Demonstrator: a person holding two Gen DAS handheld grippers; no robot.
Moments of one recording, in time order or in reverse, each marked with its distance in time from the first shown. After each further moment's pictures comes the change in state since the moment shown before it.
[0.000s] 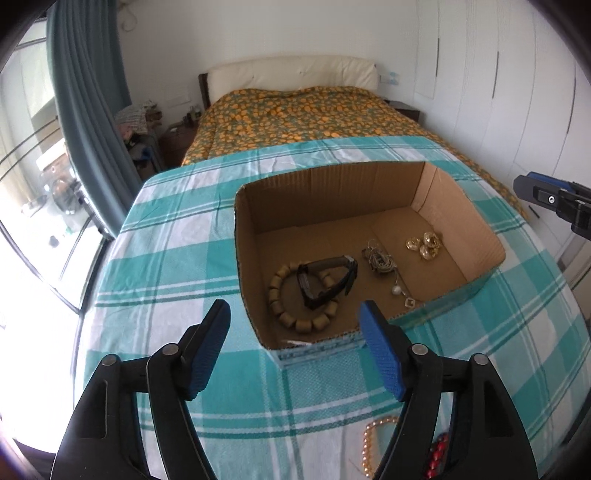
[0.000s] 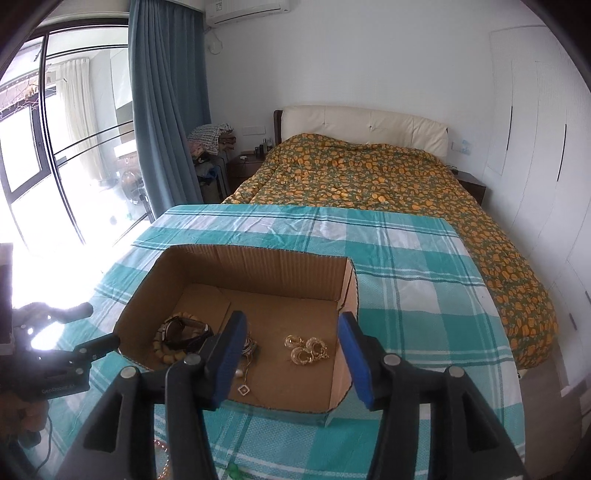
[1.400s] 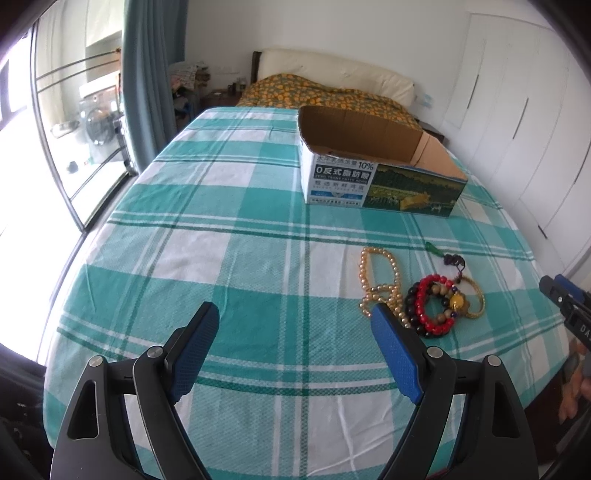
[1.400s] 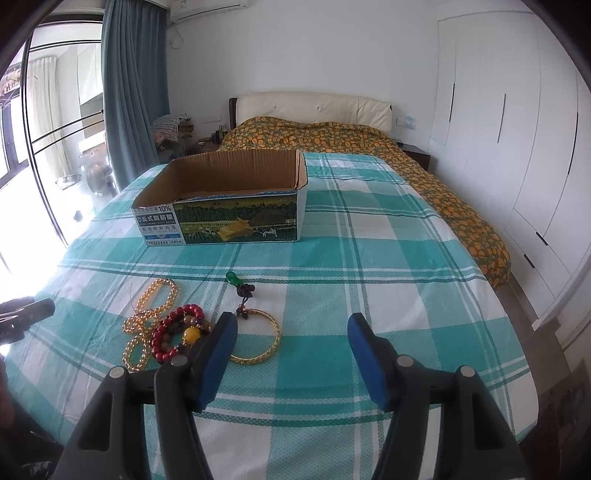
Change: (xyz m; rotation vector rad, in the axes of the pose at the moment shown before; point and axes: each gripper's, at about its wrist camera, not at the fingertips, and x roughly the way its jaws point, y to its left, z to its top) left arm -0.099 0.018 -0.170 -0.253 0.009 0.000; right arm -0.124 0.027 -0.180 0.090 0.063 -0.190
